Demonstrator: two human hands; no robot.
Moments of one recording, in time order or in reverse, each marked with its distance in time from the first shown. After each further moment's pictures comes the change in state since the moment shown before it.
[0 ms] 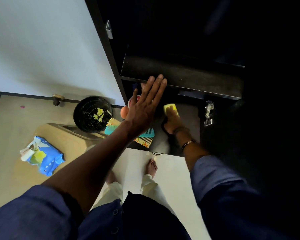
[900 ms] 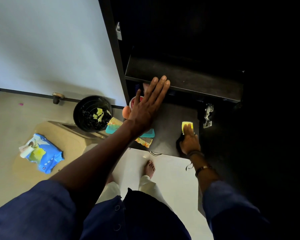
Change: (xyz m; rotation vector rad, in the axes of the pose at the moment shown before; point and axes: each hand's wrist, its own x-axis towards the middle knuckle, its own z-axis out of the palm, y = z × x) left_hand -0.002 -0.003 0.000 -0.020 0.061 0.036; right_hand -0.073 0.058 0.004 -0.081 0.049 0.095
